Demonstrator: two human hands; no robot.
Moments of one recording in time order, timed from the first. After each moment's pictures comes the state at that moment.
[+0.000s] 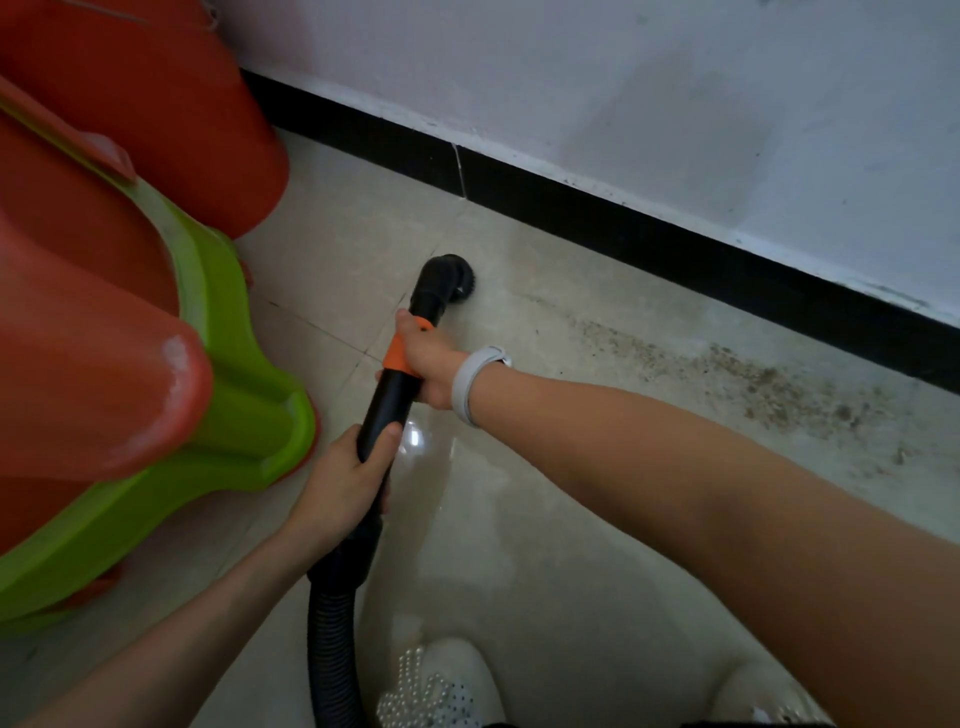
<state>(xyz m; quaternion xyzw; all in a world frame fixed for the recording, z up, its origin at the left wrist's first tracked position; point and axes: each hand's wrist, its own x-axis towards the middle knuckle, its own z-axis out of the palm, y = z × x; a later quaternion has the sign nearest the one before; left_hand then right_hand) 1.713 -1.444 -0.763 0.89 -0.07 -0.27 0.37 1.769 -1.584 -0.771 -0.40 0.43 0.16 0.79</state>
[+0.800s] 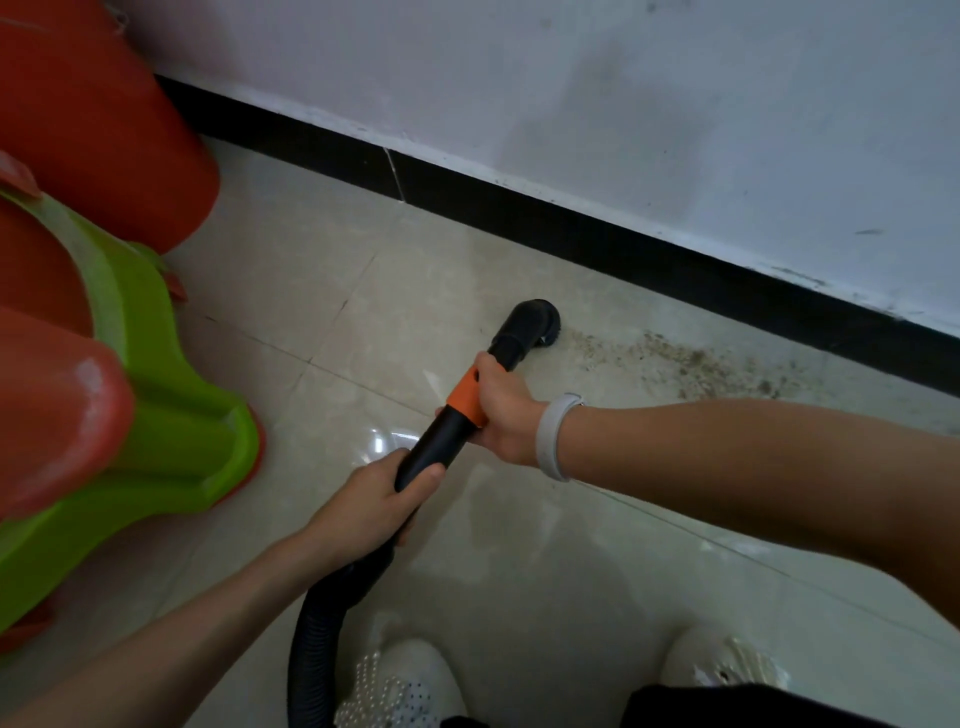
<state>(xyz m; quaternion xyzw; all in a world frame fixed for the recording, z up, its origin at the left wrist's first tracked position) 1.682 -1.482 -0.771 0.83 -0.22 -0.41 0.29 1.668 -1.654 -0.800 -0.33 0.52 0.07 0.78</state>
